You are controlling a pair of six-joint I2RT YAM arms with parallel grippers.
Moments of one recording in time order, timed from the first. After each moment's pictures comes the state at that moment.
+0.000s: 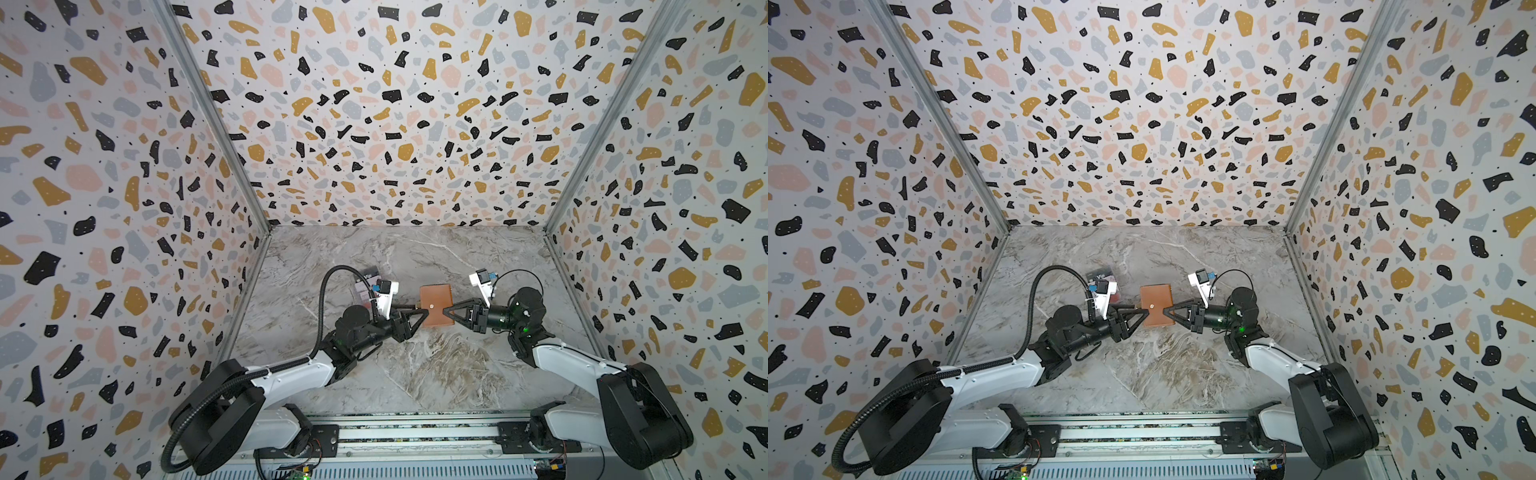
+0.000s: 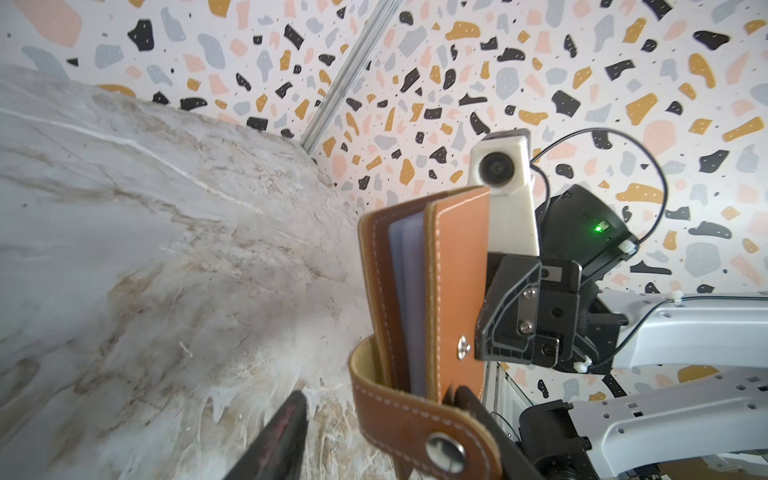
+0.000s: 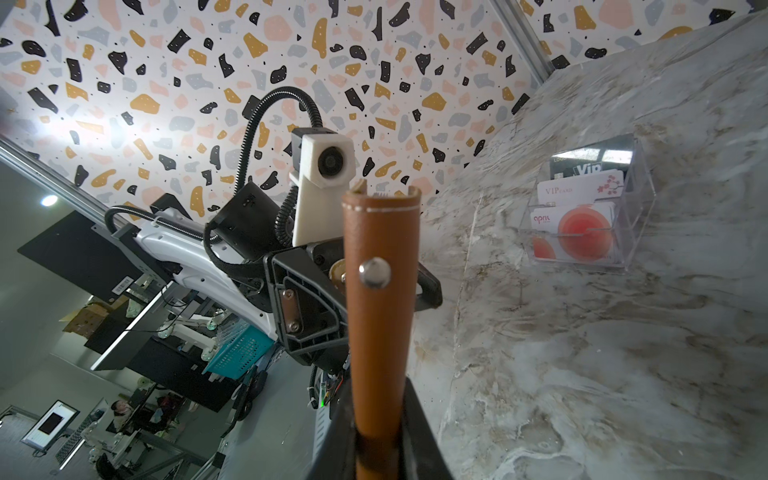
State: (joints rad) left arm -0.74 1.29 0.47 0.78 0.35 -0.66; right arm 0.33 1.27 0.45 0.85 -1.14 0.76
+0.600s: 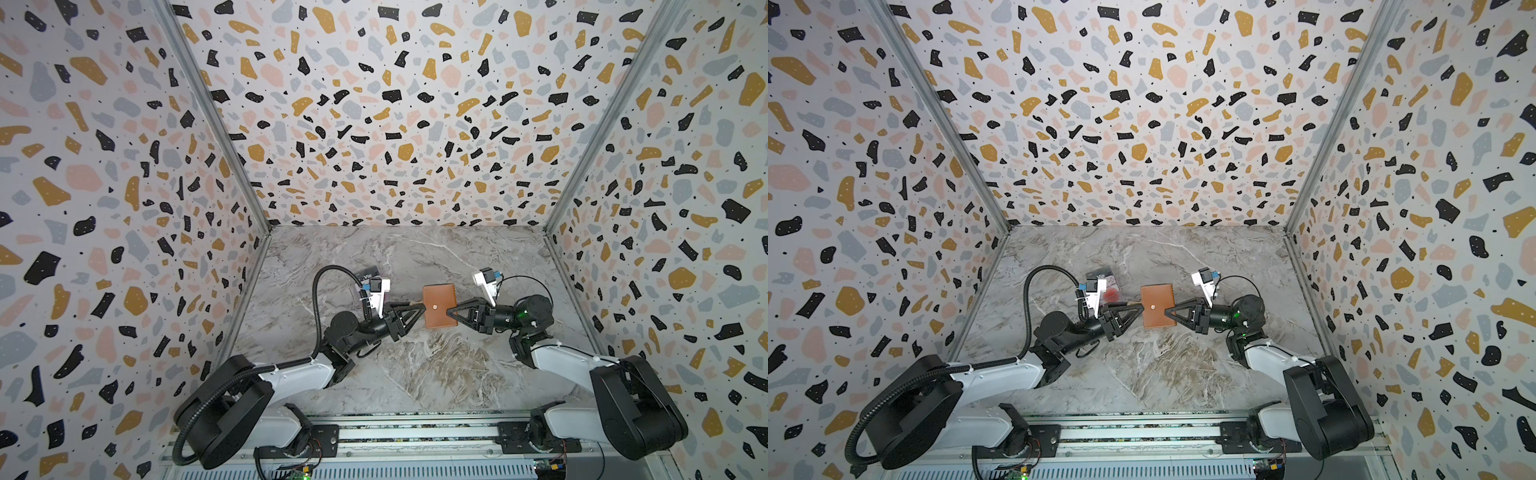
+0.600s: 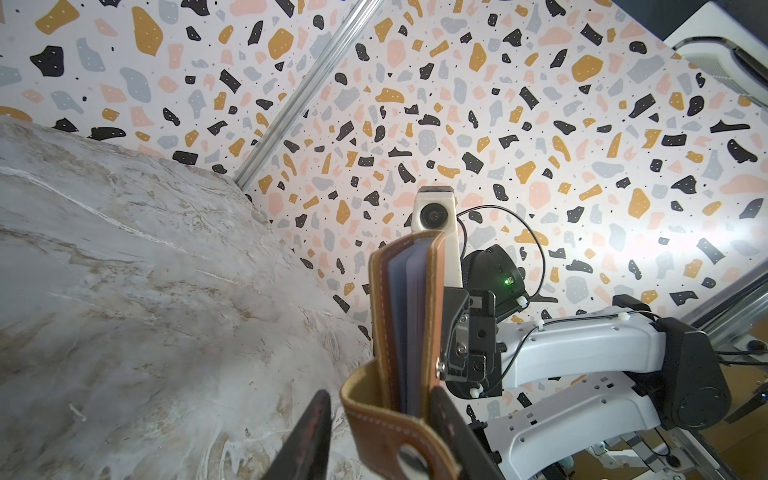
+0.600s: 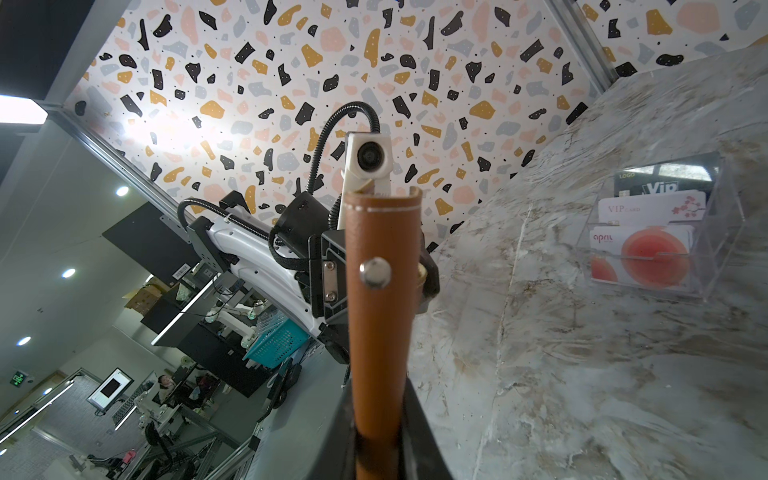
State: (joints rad) left arm -0.71 1.32 0.40 1.09 0.44 -0.82; right arm 0.32 1.31 0.42 1.20 -1.20 1.01
